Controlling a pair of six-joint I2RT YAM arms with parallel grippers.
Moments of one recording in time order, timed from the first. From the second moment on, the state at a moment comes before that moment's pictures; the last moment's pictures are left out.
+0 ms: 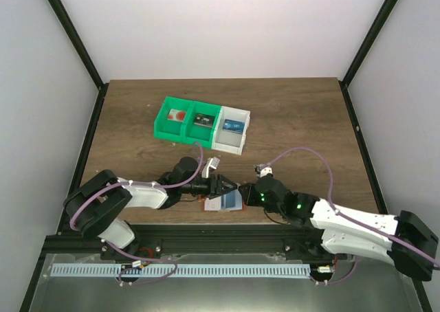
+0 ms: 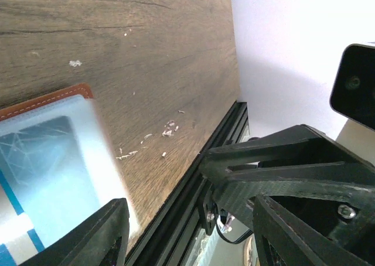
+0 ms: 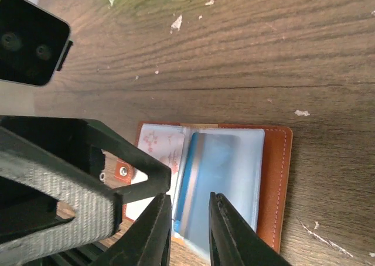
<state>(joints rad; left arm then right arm) -0.81 1.53 0.45 0.64 0.63 -1.11 1.03 0.96 0.40 -0.11 0.16 0.97</state>
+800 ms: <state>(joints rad) -0.79 1.50 0.37 0.59 0.54 -1.05 1.03 1.16 0.45 -0.07 0.10 0.91</state>
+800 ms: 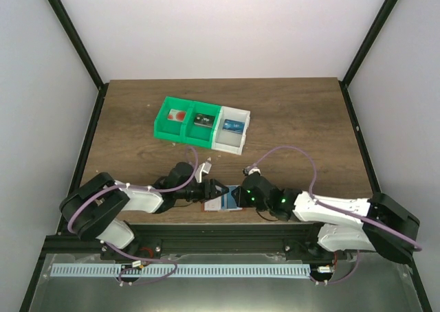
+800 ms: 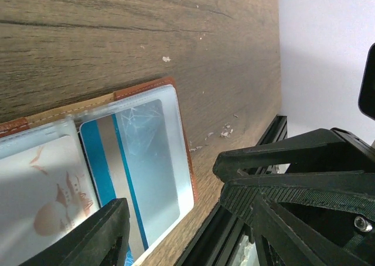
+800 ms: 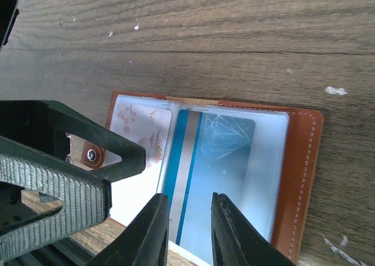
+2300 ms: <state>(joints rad) -0.79 1.60 0.35 0.69 0.50 -1.05 1.02 1.31 0.40 0.07 0.05 0.96</state>
